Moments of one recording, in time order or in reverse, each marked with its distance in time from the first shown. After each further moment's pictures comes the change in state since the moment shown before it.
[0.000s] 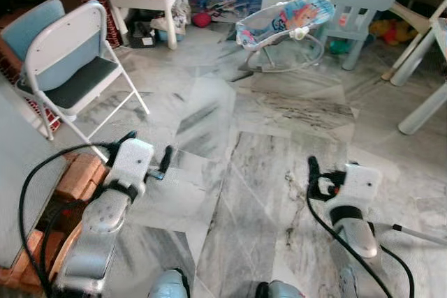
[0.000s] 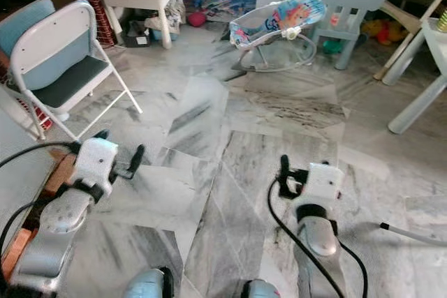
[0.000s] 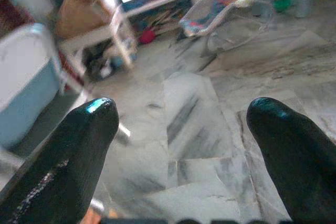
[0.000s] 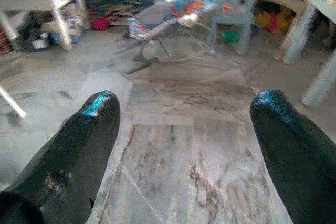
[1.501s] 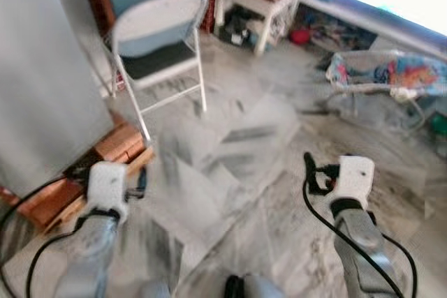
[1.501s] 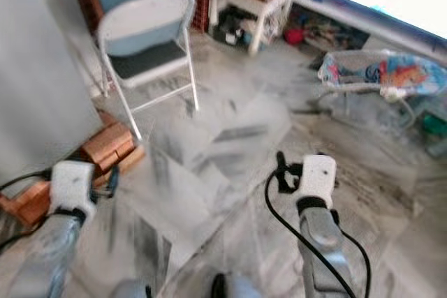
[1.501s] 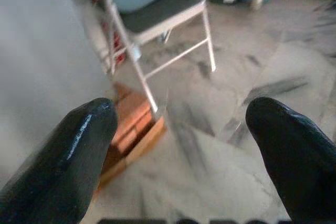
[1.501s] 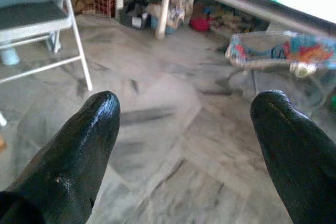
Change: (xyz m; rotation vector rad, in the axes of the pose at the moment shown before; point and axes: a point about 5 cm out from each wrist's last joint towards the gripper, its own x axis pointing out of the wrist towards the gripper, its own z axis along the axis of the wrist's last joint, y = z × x) left arm -0.032 0.014 -0.033 -0.142 0.171 0.195; right arm 0.009 -0.003 0.002 -0.065 0.040 0.020
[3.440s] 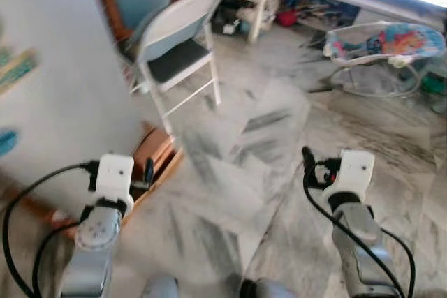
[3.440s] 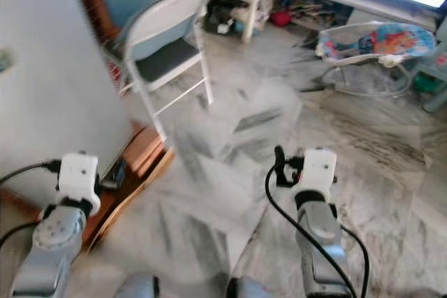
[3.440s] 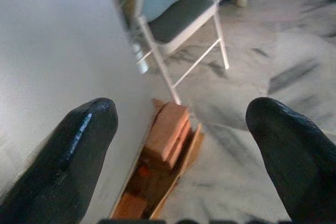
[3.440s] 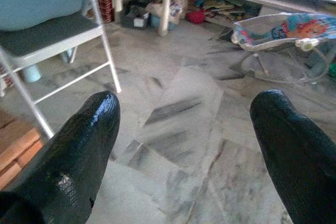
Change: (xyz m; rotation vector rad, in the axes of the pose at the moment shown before) left arm 0.014 -0.007 0.020 0.065 -0.059 -0.034; right arm 0.010 0.007 0.009 0.068 -0.026 0.022
